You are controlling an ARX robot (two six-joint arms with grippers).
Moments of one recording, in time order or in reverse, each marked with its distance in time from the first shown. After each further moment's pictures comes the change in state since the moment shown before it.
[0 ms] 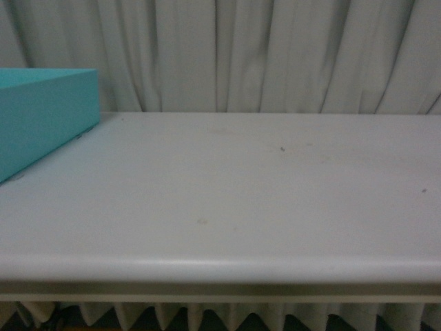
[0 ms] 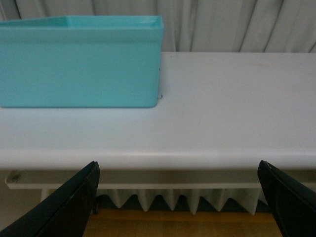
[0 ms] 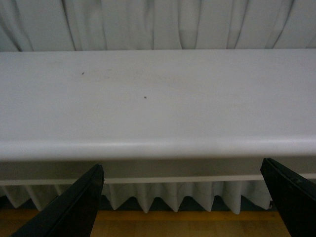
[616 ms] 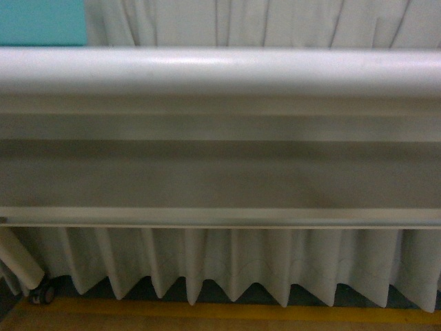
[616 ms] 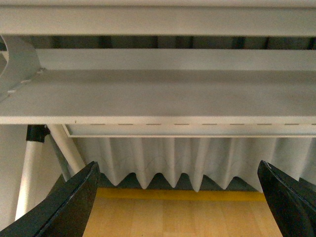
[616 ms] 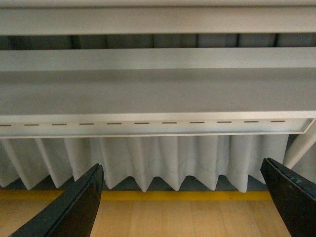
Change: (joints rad) left arm 0.000 0.000 0.000 0.000 0.000 0.000; right arm 0.000 0.000 0.000 -0.001 0.000 0.000
